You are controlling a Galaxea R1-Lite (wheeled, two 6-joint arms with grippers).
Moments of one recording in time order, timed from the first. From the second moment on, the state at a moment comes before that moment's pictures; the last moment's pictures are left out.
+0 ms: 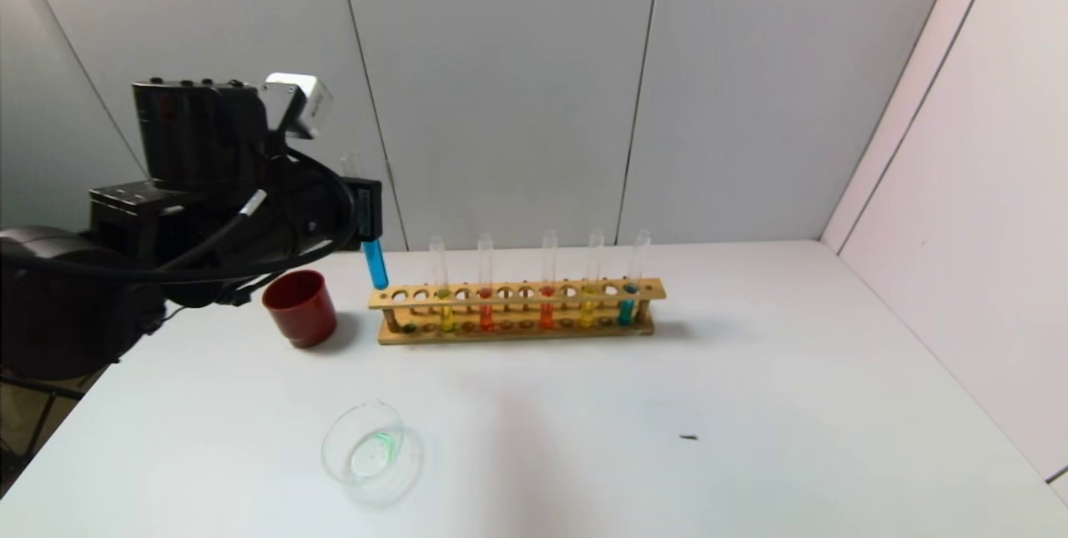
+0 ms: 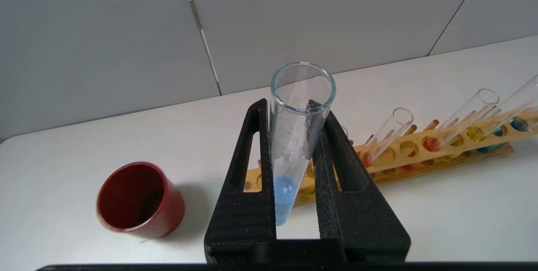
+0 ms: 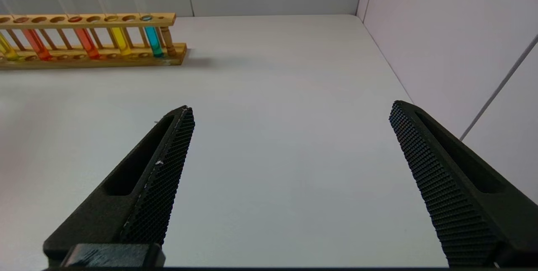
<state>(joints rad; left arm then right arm) -0.40 1.59 -0.95 -0.47 0.22 -0.02 0.00 0.00 0.00 0.00 -0.01 0.01</state>
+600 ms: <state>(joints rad) -0.43 1.17 -0.82 -0.08 0.26 0.05 0.00 0.00 0.00 0.00 -0.01 0.01</state>
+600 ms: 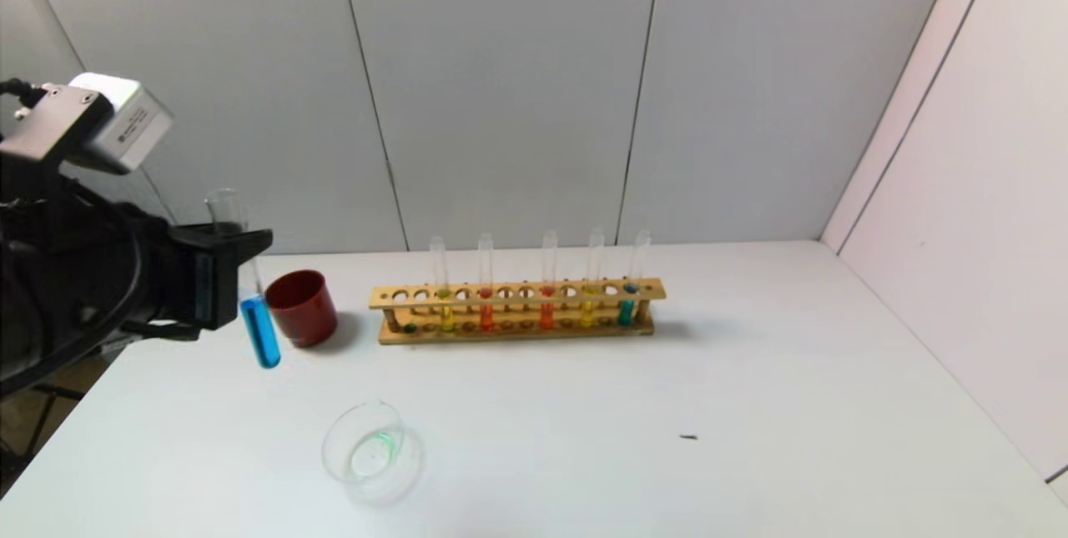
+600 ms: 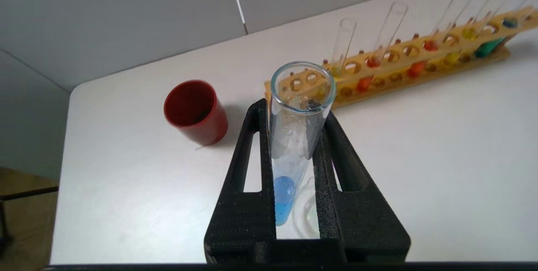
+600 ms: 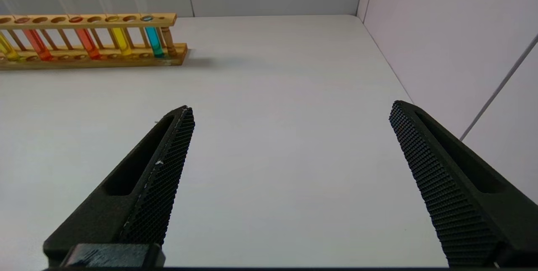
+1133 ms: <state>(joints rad) -0.41 0.99 -0.62 -0.02 0.28 0.24 0.00 0.00 0.00 0.00 -0.01 0.01</state>
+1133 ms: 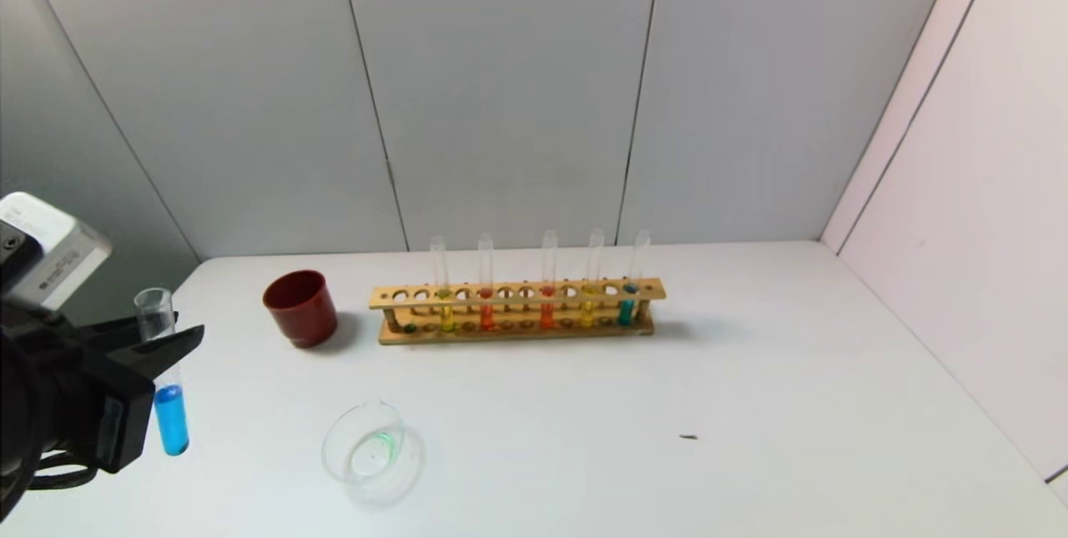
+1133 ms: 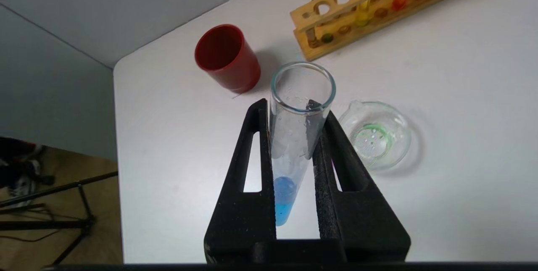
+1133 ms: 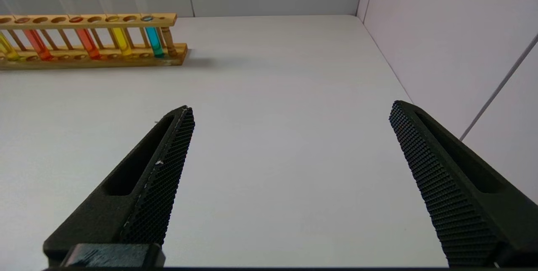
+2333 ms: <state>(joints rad) -0.45 1.40 -0.49 -0.02 0.35 0.45 0.00 0.00 0.00 0.00 -0.01 0.01</state>
